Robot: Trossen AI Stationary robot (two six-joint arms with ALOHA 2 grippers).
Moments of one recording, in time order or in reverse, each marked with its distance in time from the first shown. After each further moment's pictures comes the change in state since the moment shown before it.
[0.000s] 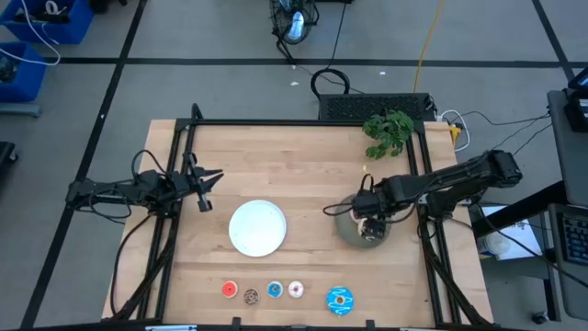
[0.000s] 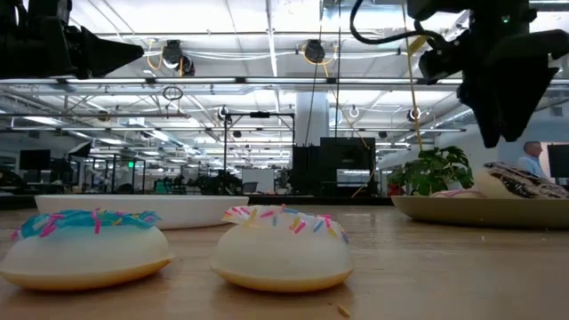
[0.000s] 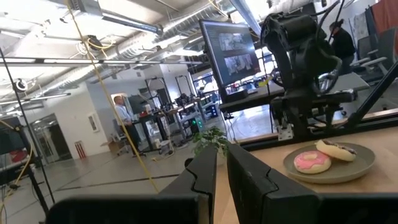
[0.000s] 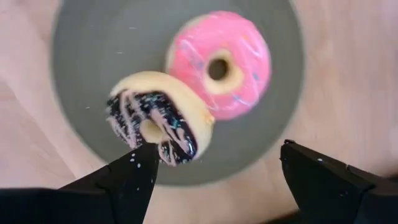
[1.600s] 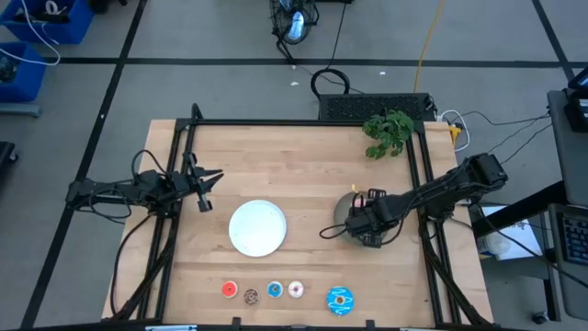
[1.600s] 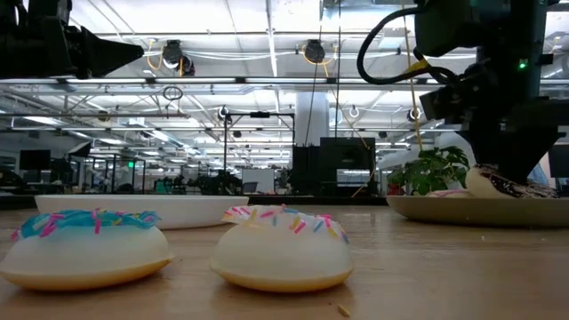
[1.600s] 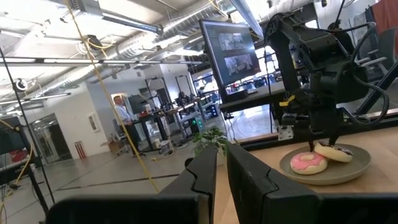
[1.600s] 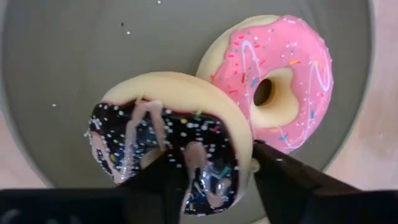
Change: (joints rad) left arm 0.000 0.000 0.000 0.000 0.000 0.000; right arm 0.107 0.159 -0.100 0.190 0.127 -0.101
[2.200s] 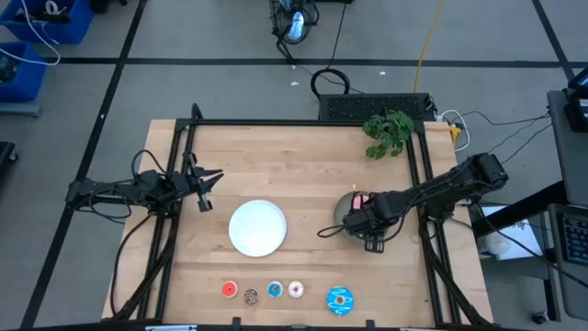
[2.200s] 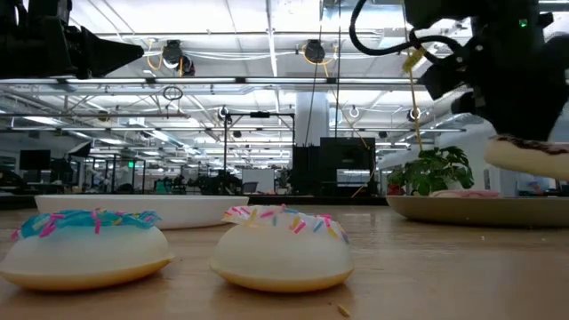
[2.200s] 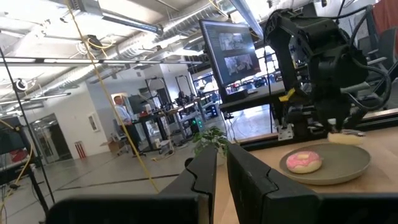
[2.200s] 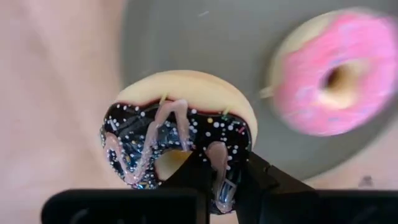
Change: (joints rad) left arm 0.000 0.000 0.000 0.000 0.000 0.000; right arm -0.001 -0.006 0.125 -0.134 -0.234 0.003
